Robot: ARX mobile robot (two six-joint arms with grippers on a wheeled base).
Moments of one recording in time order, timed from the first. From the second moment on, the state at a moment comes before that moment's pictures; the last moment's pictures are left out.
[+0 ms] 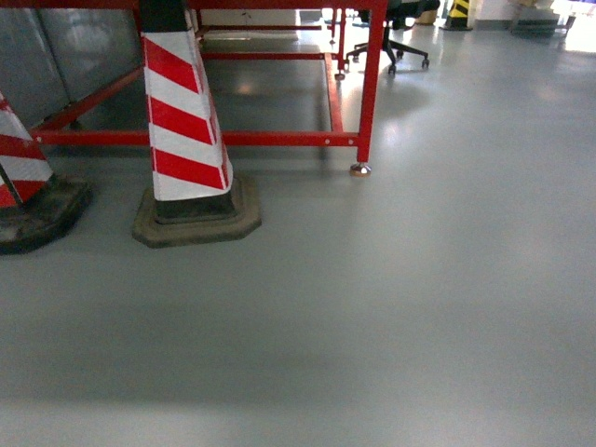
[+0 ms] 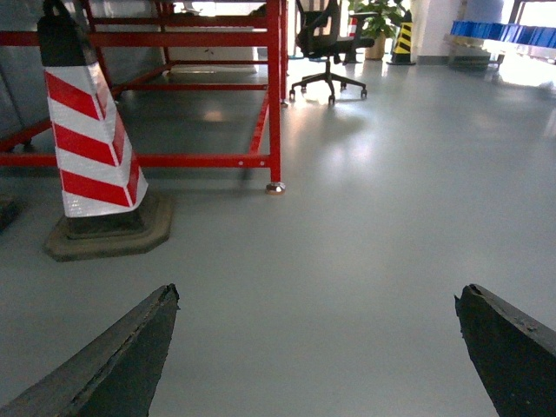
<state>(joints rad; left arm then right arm) 0.00 0.01 0.01 -0.01 0.00 -0.01 0.00 0.01 0.01 0.00 0.00 0.00</state>
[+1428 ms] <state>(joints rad) 0.00 0.01 0.01 -0.01 0.00 -0.01 0.00 0.01 0.01 -0.01 0.00 0.00</state>
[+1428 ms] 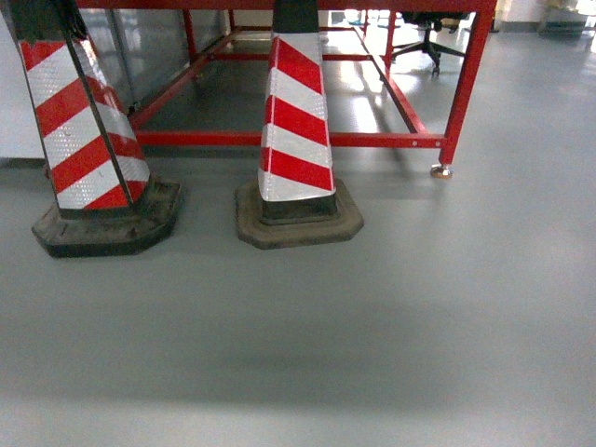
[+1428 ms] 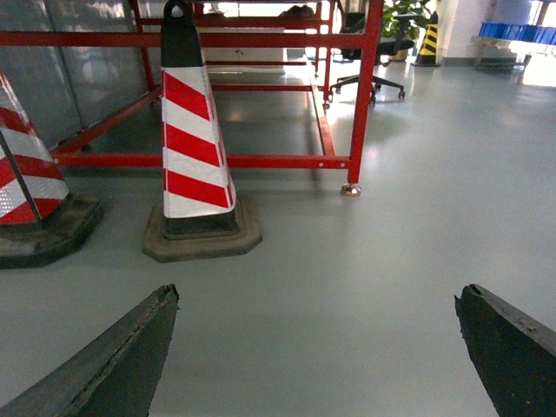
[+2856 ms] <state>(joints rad) 0.00 0.01 0.01 -0.01 0.00 -0.01 0.00 0.01 0.01 -0.01 0.00 0.00</state>
